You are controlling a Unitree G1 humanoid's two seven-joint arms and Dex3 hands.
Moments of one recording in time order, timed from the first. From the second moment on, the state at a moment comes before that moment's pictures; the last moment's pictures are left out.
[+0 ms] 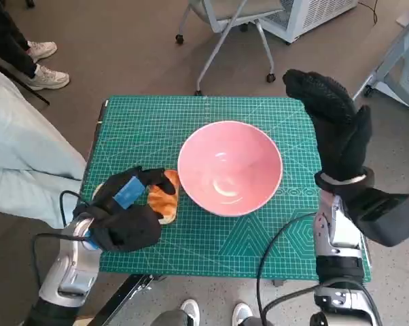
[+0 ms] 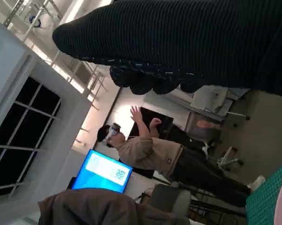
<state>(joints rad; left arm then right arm) -0.22 0.50 -0.18 -0.11 0.50 0.25 -0.26 -0.63 -0.13 -0.14 0.45 0.31 -0.66 0.44</state>
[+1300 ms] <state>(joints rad) -0.17 0.52 -0.07 -0.29 0.49 0.24 -0.27 -0.63 -0.12 -0.14 0.45 0.31 -0.65 0.44</state>
